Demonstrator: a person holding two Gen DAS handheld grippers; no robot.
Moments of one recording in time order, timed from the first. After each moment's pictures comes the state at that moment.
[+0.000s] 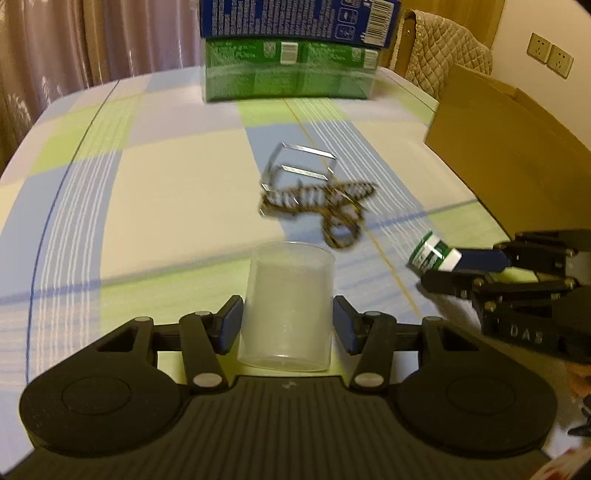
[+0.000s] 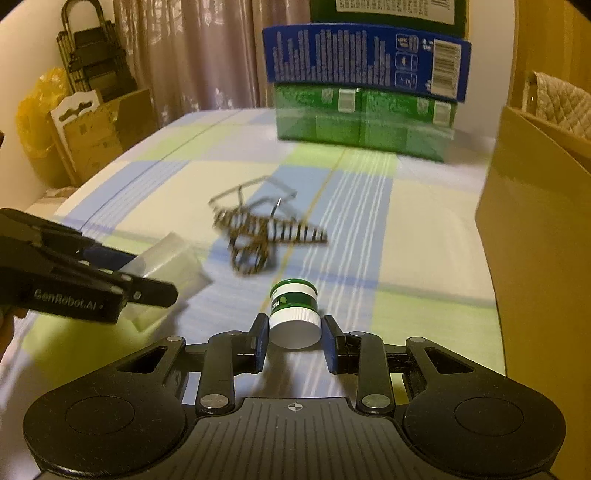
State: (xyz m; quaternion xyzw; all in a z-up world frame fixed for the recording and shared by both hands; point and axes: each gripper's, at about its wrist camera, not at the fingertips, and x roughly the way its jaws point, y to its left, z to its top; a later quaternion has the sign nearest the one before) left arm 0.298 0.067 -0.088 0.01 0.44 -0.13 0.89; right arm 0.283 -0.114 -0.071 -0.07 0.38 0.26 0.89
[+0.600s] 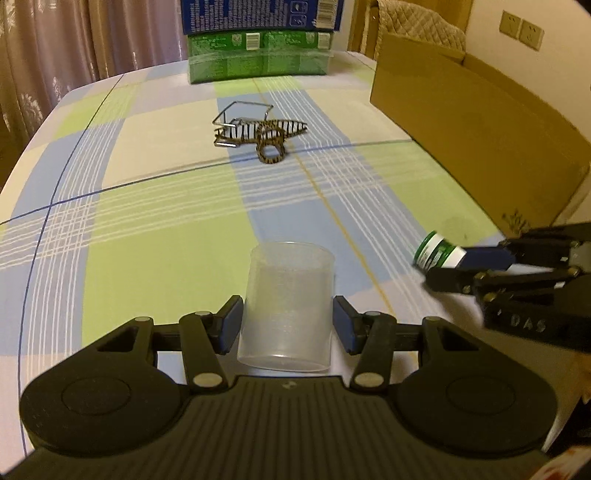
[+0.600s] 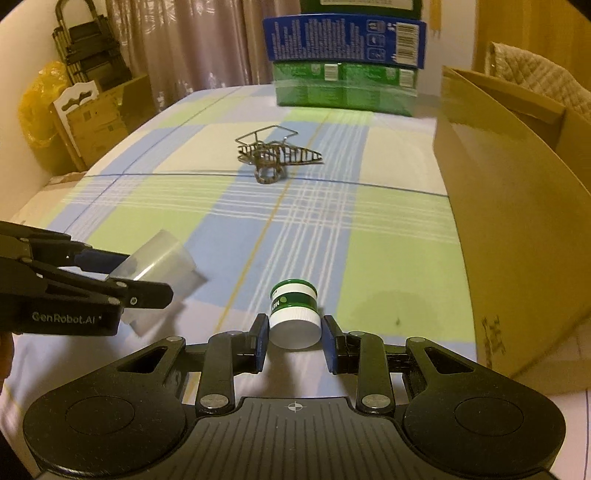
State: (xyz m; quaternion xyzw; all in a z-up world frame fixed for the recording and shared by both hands) left arm 0.183 0.025 -0.083 0.03 0.44 -0.11 0.89; right arm 0.176 -0.155 -0.062 -0.05 0.41 0.24 0.88
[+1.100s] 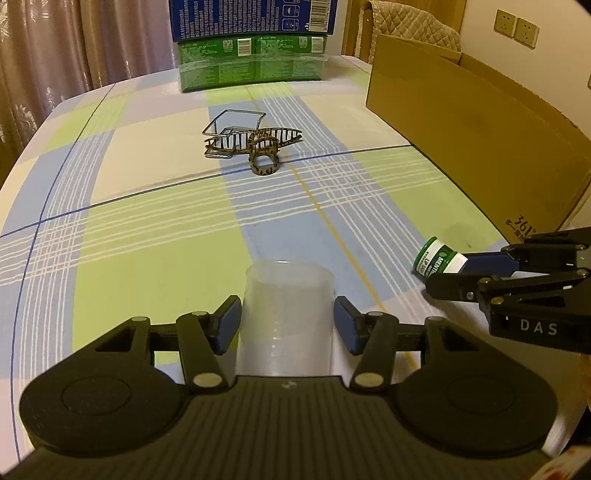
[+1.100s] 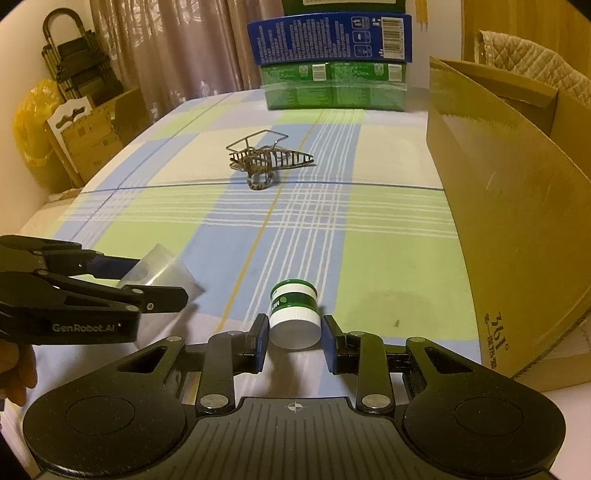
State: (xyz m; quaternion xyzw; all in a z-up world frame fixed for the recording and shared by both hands) left arm 0.197 0.019 -0.088 0.04 0.43 -0.12 0.90; right arm 0.184 -0.159 -0.062 -0.02 0.41 0.23 0.88
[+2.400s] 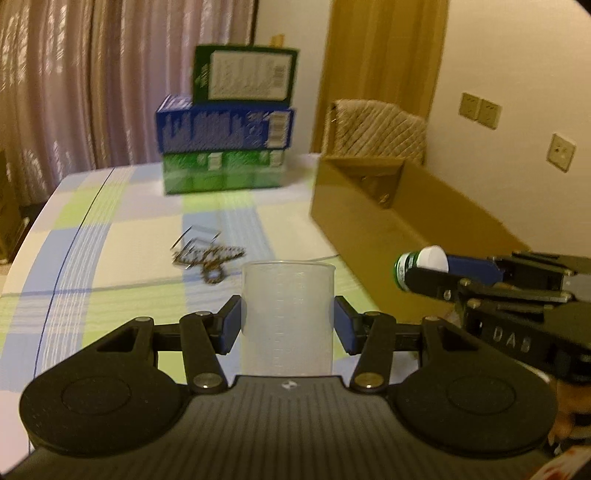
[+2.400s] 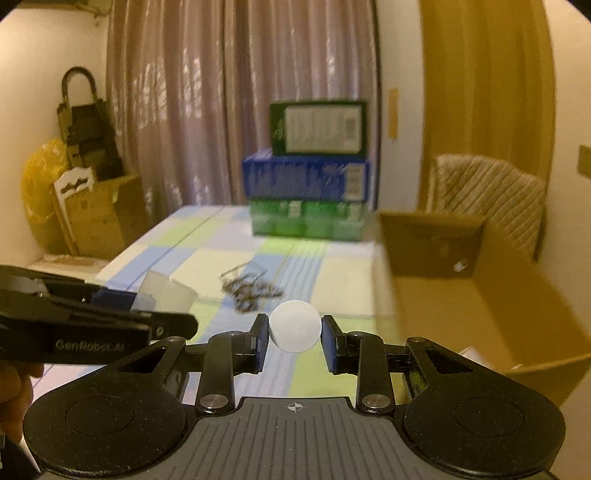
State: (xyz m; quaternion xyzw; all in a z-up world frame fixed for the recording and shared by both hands) left arm 0.137 -0.039 0.037 -0.01 0.31 -0.13 0.94; right arm 0.121 -0.208 0.061 -0.03 0.25 0.21 0.95
